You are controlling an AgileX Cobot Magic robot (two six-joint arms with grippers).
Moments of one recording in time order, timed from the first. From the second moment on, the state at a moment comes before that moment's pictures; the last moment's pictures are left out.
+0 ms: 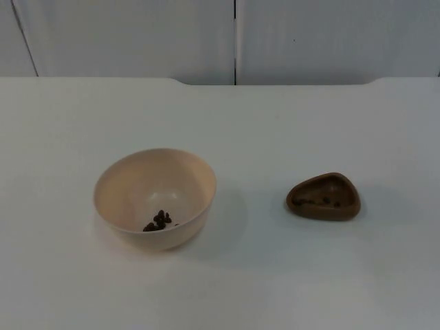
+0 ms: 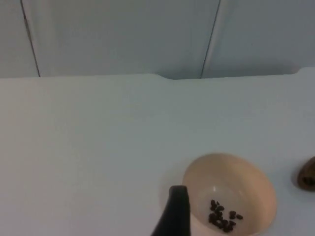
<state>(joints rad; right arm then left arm) 0.42 0.68 -0.71 0.02 0.58 0.00 -0.30 0.46 -0.69 0.03 0.75 -0.17</state>
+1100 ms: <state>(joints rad) 0.42 0.18 -0.59 0.03 0.78 -0.03 -0.30 0.08 -0.52 -0.08 1.04 0.04</state>
